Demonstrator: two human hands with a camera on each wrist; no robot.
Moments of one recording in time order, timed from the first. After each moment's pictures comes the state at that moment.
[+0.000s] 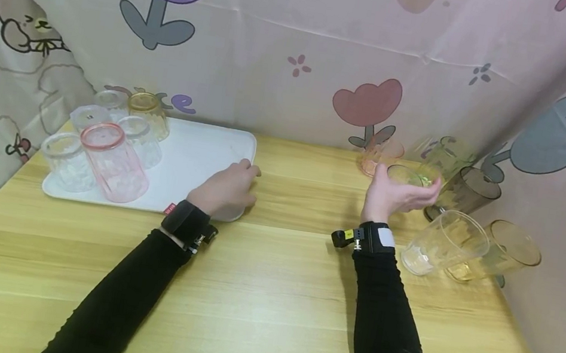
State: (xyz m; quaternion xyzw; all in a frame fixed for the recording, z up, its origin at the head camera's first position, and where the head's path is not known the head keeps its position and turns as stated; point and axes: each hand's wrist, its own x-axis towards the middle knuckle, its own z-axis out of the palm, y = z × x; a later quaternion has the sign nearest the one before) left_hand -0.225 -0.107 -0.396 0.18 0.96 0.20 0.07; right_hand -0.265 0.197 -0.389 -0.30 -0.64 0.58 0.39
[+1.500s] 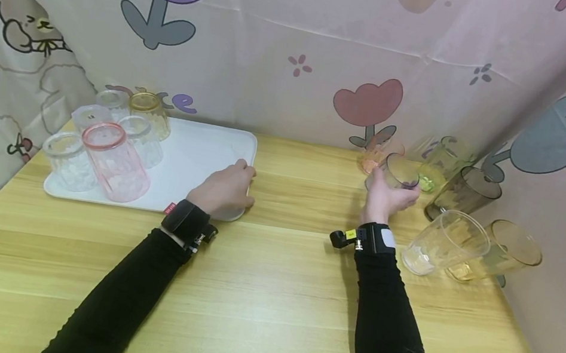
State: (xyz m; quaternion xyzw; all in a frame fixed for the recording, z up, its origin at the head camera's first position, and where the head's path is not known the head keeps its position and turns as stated) left_hand -0.221 -0.108 -0.393 0.16 0.97 0.18 0.09; right_hand -0.265 0.202 -0.400 -0.29 -0.60 0.69 0.28
